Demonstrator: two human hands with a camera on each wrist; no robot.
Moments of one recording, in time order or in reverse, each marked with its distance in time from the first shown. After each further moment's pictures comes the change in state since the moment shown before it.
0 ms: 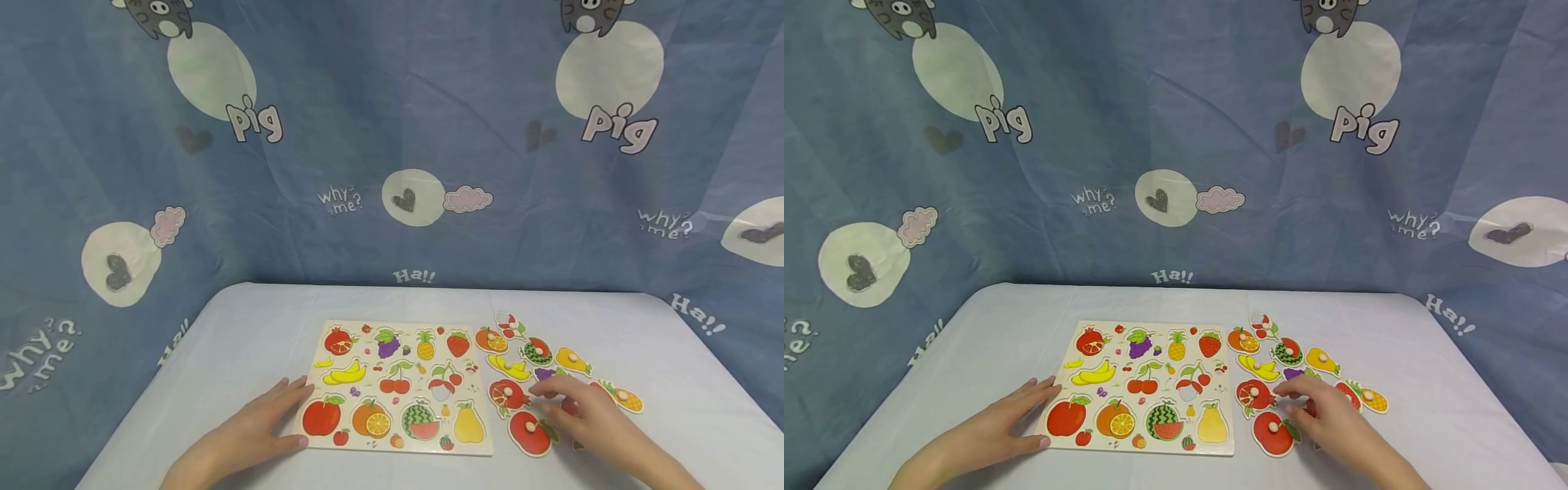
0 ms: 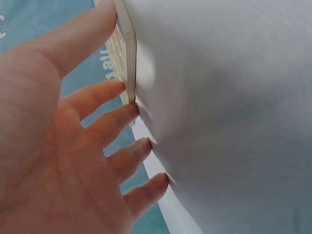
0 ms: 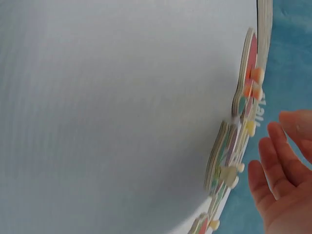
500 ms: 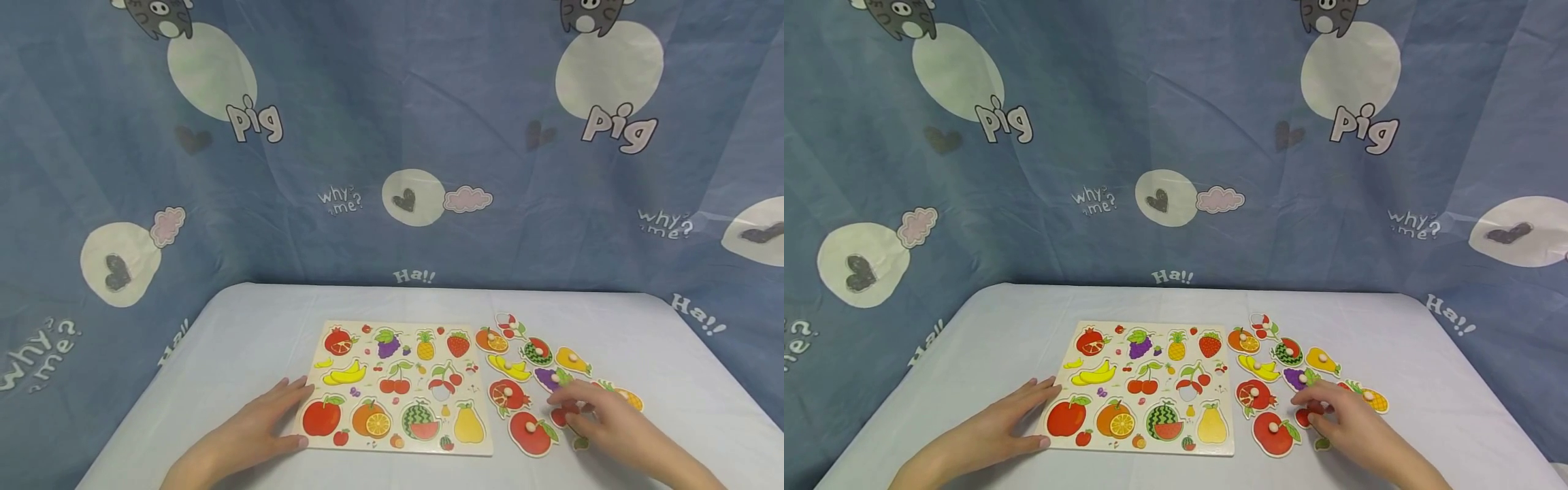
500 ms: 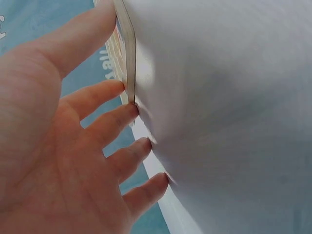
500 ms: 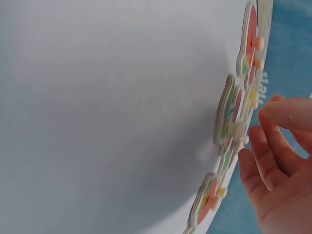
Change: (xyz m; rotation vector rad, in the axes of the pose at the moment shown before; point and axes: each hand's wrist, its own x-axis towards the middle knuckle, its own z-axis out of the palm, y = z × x) left_hand -0.003 0.002 -0.001 -0.012 0.011 0.018; right_hand -0.010 0.020 -0.016 -0.006 -0.101 -0.051
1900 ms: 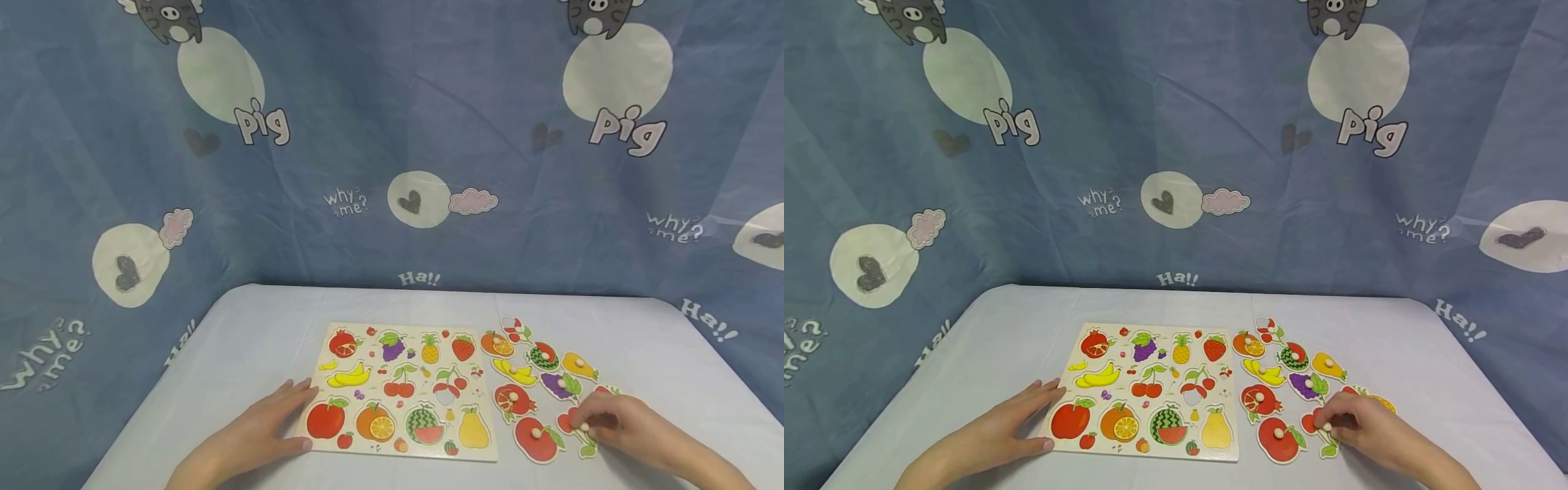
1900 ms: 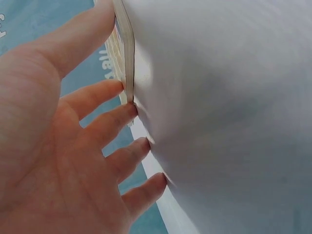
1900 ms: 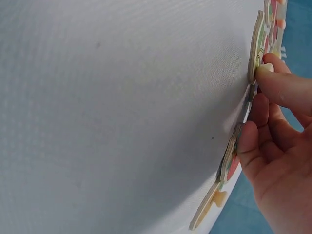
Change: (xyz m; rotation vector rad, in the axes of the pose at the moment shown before) left_hand 0.000 -0.003 0.001 -0.002 0.003 -0.012; right_hand 0.000 0.042 -0.012 0.048 -0.122 -0.195
